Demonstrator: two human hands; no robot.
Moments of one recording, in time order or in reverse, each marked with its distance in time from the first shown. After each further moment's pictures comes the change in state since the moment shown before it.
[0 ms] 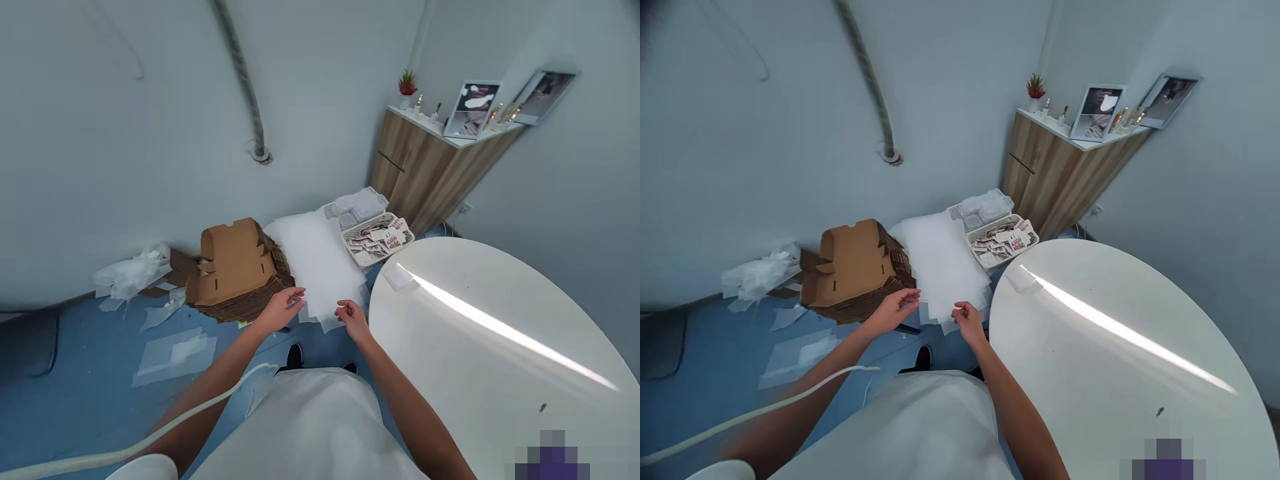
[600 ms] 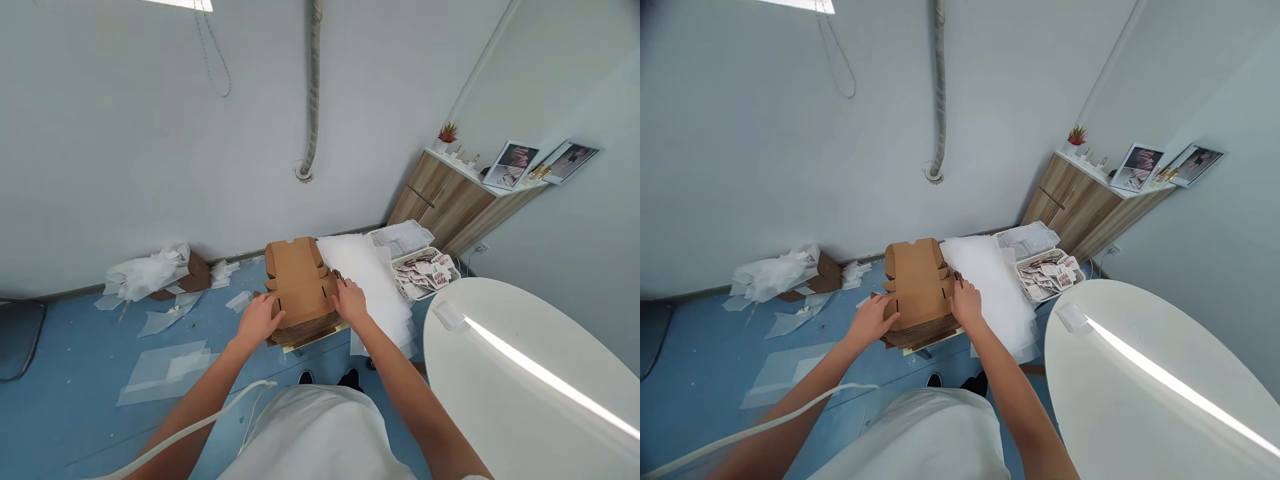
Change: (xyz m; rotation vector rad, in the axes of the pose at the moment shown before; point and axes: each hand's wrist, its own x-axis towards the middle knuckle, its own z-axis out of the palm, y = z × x) left_hand -0.037 -0.140 -0.172 0.546 0.278 -0.086; right_hand 0.100 -0.106 0.195 -1.297 0.058 -0.385
